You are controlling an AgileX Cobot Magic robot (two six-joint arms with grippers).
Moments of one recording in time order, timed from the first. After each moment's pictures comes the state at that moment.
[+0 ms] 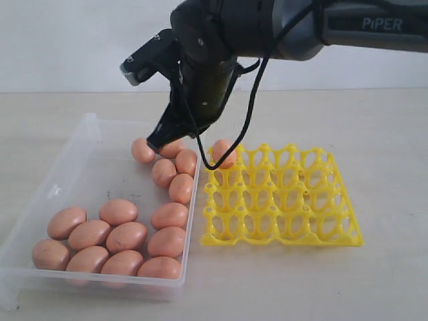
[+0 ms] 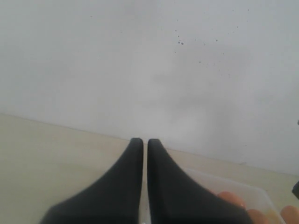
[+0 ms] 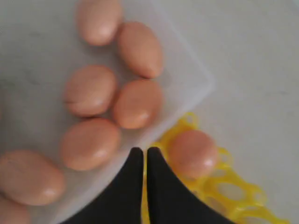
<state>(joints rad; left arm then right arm) 0.05 0.00 0.00 -0.40 0.00 0.18 0.77 2.03 -1.71 -0.17 0.85 -0.06</state>
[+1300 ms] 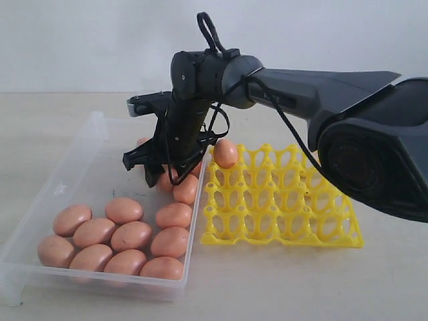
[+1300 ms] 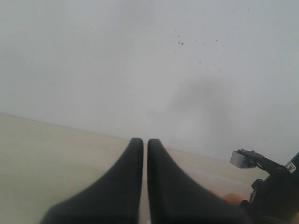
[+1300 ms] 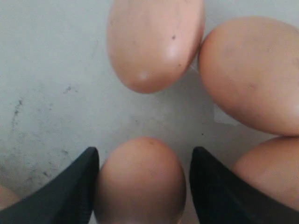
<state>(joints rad) 0.05 0.00 0.00 -0.40 0.00 0.18 0.68 2.49 -2.13 0.25 0.99 -0.07</state>
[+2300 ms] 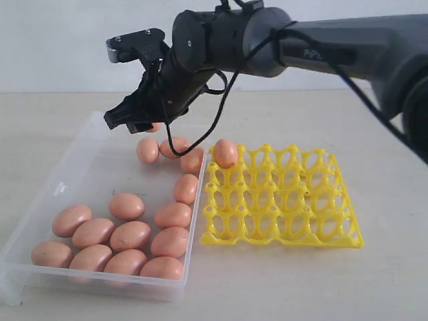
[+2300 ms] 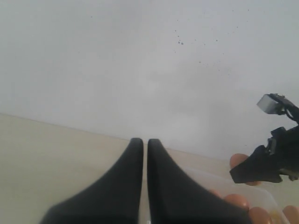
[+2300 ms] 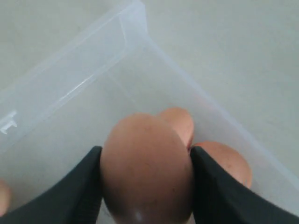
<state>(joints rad) 0.05 0.00 0.00 -0.40 0.00 0.18 0.72 2.21 -1.86 0.22 0.60 -0.17</state>
